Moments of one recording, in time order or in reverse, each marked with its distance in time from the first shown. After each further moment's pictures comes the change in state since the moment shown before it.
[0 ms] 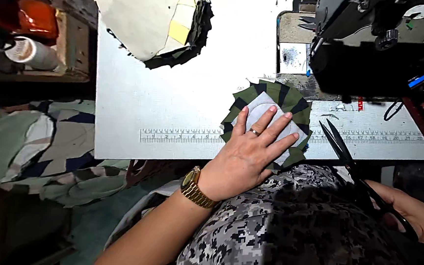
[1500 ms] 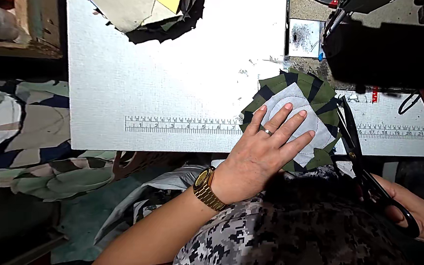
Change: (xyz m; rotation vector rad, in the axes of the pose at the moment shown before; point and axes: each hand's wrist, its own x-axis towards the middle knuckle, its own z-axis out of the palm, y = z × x) left_hand 0.003 0.015 0.017 -0.056 0.098 0.032; right_hand 0.014 -0.001 0.014 0.070 0.064 -0.119
